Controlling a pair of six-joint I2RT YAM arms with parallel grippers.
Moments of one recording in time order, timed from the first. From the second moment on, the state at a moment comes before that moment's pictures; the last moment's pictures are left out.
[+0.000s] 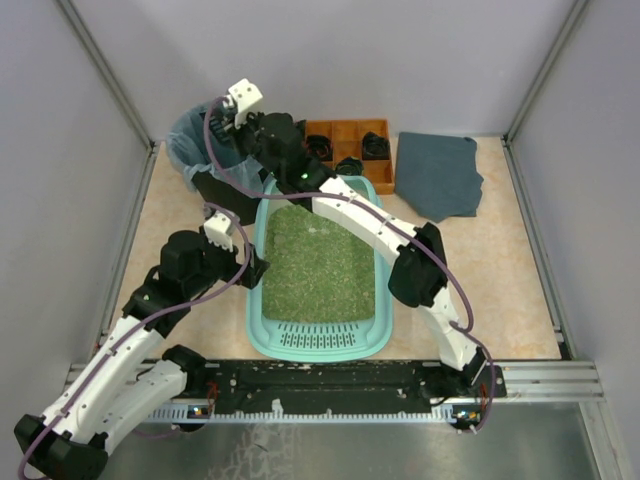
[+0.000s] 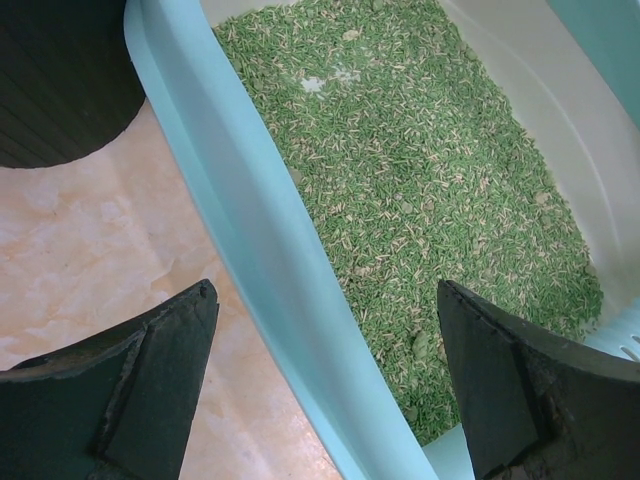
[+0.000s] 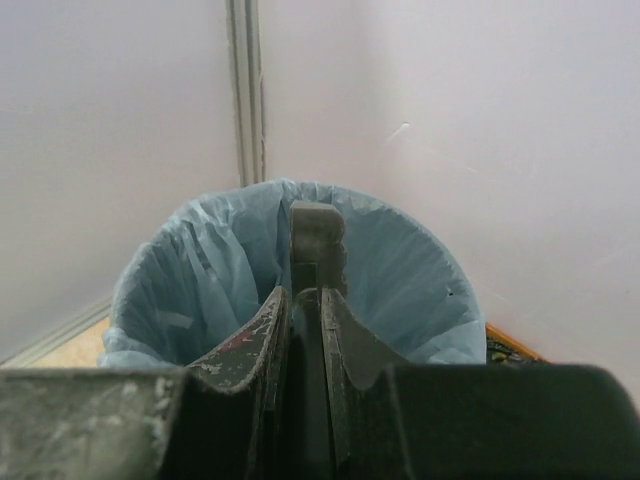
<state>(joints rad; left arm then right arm) -0.48 0.71 0.67 -0.38 0.11 -0.13 0.88 2.20 2.26 0.06 0.14 -0.09</state>
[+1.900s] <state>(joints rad) -0.48 0.68 0.67 -0.39 0.09 -0.13 0.87 0.98 1.05 -0.39 0.53 0.59</state>
